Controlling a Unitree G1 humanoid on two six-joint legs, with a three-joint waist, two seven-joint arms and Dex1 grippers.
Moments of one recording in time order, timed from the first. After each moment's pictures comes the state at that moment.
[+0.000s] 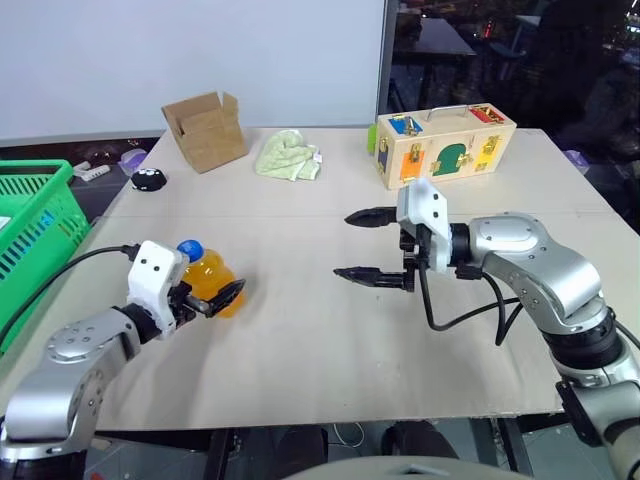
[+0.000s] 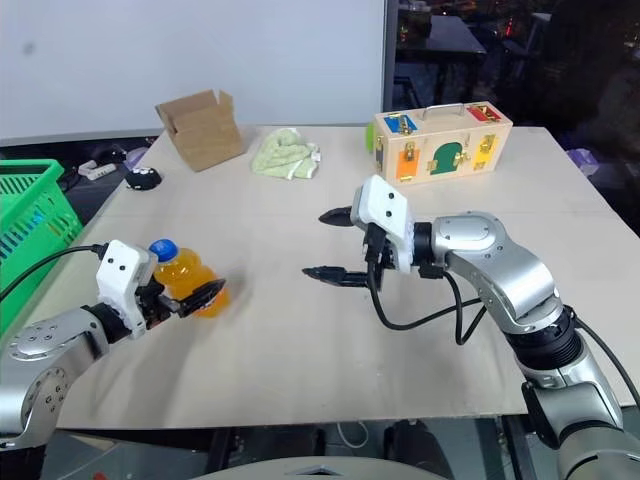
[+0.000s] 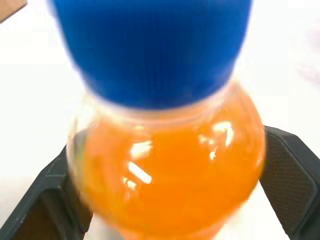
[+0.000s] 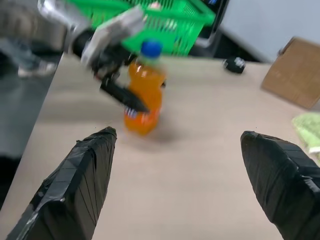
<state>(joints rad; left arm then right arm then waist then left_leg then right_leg) 0.16 0.76 0.36 -0.38 -0.51 0.61 -0.60 -0.62 -0.51 0.27 -0.41 0.48 0.68 0.91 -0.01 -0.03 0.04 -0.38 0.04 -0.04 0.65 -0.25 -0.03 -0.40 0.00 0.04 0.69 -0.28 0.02</state>
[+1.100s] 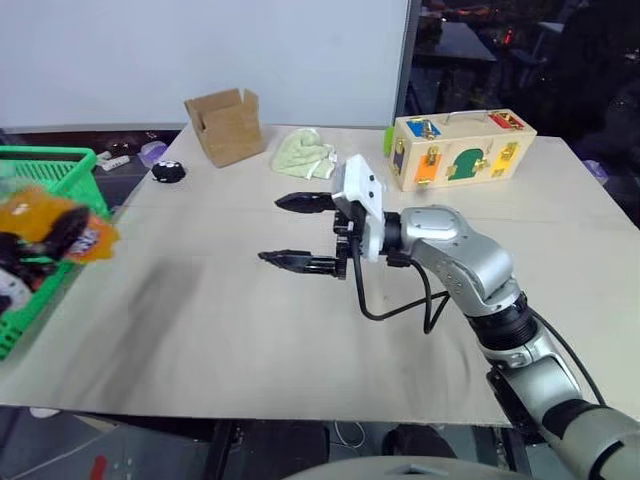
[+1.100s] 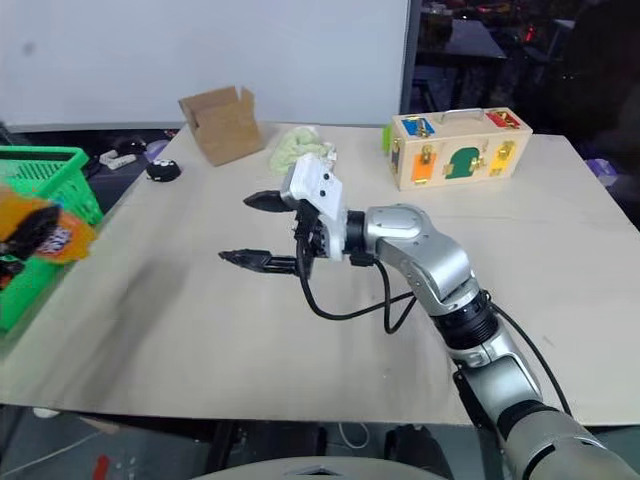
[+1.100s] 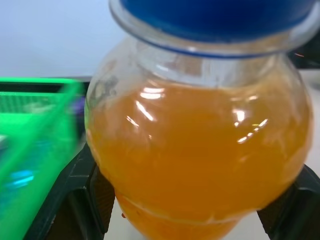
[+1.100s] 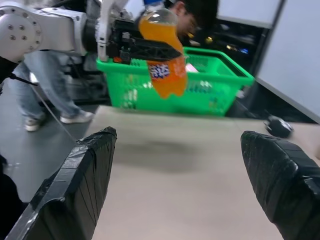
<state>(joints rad) 0.10 0.81 1.01 -0.37 -0.72 0.83 -0.43 -0.76 -0.13 0.34 -0.15 0.44 0.55 0.86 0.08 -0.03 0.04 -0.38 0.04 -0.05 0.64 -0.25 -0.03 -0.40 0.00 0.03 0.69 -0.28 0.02</state>
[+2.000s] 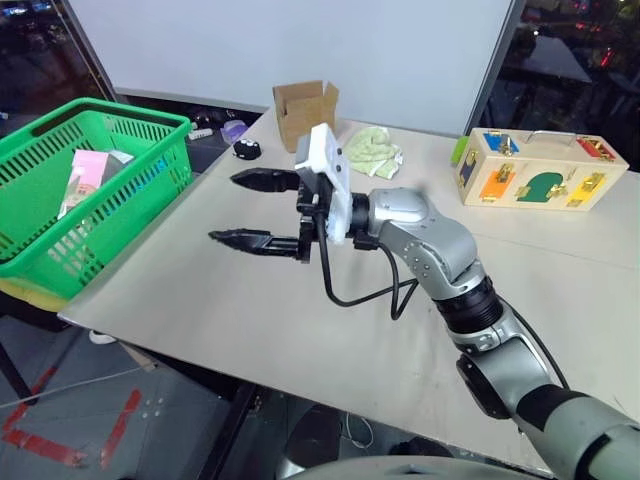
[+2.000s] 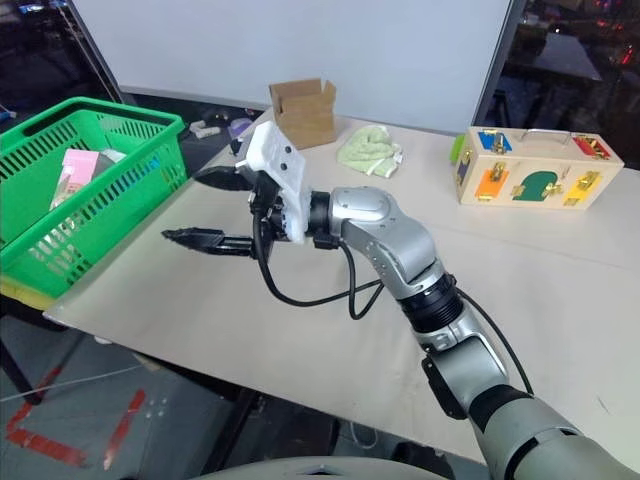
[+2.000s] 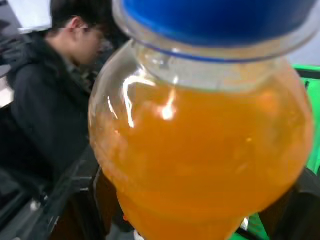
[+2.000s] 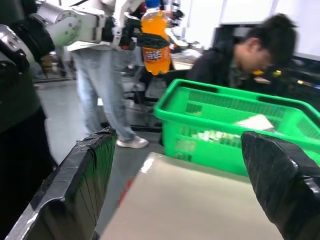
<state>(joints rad) -0.25 1.40 0.83 0.80 -0.43 0.33 -0.74 -0.85 0.01 0.32 -0.03 0.42 0.52 0.81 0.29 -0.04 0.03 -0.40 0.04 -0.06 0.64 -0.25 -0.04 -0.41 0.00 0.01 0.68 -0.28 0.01</state>
